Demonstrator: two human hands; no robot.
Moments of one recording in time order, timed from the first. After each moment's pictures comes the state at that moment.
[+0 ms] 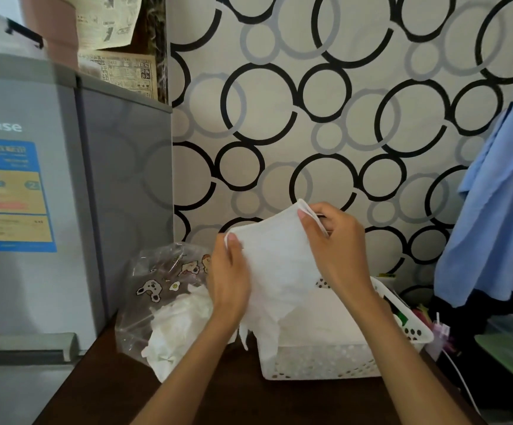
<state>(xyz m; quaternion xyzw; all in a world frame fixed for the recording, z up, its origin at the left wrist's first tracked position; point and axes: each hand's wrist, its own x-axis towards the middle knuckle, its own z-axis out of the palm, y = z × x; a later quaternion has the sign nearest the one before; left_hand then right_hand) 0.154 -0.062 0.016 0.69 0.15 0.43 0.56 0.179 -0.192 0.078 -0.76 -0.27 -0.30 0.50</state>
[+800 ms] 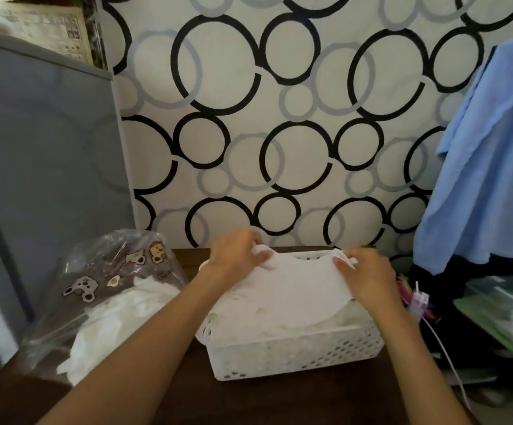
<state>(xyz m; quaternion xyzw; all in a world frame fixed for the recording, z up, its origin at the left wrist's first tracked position) 0.261 -0.087 -0.004 0.97 0.02 0.17 0.17 0.264 -0.301 -0.009 -0.92 -0.02 -0.13 0.37</state>
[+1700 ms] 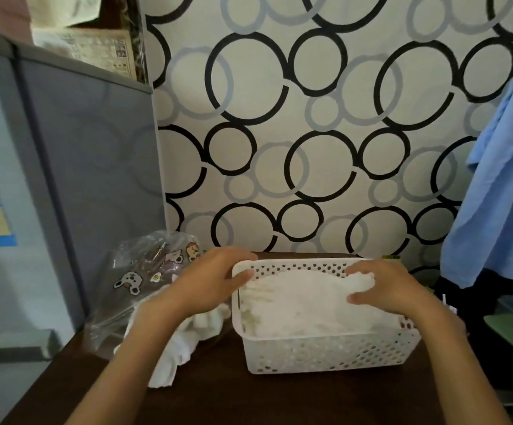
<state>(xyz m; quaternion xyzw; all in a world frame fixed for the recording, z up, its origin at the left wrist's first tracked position) 0.151 -0.033 0.016 0.96 -0.05 0.10 0.24 0.246 -0.300 0.020 -0.97 -0.15 0.04 0.20</state>
